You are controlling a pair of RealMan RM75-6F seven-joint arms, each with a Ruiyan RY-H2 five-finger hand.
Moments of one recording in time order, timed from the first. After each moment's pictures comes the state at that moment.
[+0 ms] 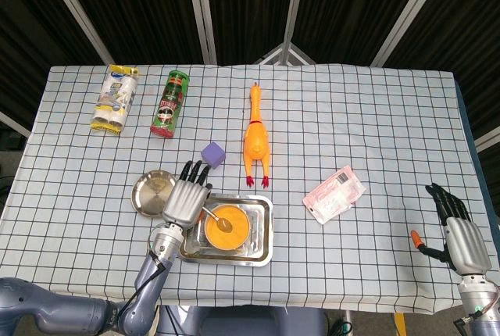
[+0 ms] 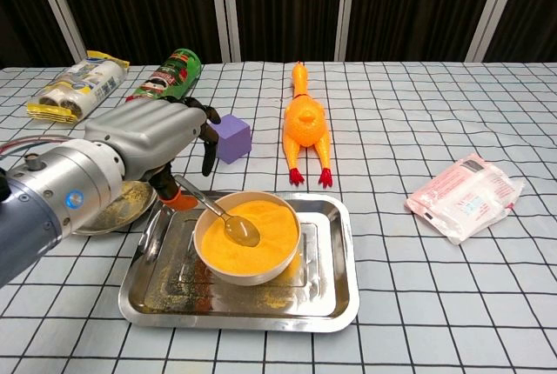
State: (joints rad) left arm -0.75 -1.80 -0.14 -1.68 0.91 1.34 0.99; right arm 0.09 -1.08 0.07 -1.70 -1.42 1.36 0.25
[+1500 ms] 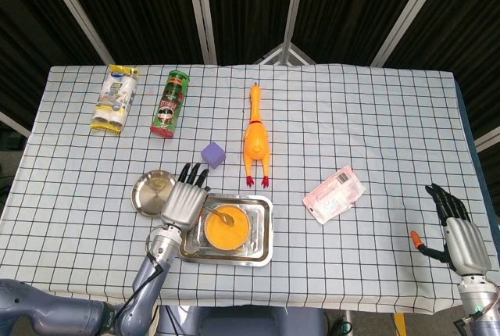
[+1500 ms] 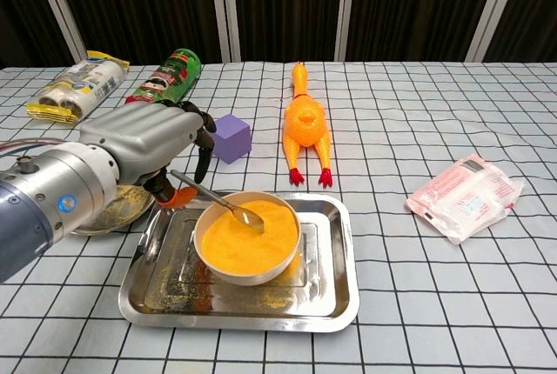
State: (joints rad) left arm -0.73 -1.78 -0.14 -1.72 0.90 1.34 1.03; right arm 0.09 -1.08 0.07 -1.70 -1.42 1.36 0.25
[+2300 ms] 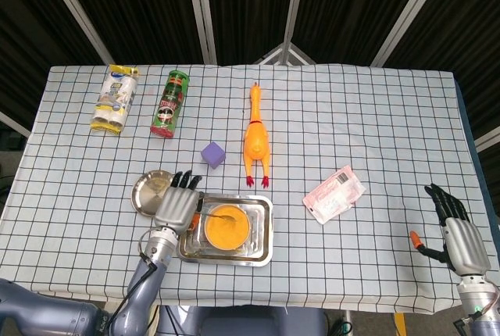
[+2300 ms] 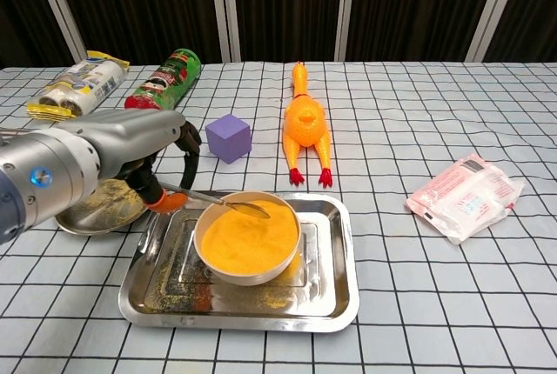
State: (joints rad) left arm -0.73 -1.72 -0.23 -1.93 0.65 1.38 1.05; right arm 0.09 -1.08 0.07 -1.70 -1.42 1.36 0.24
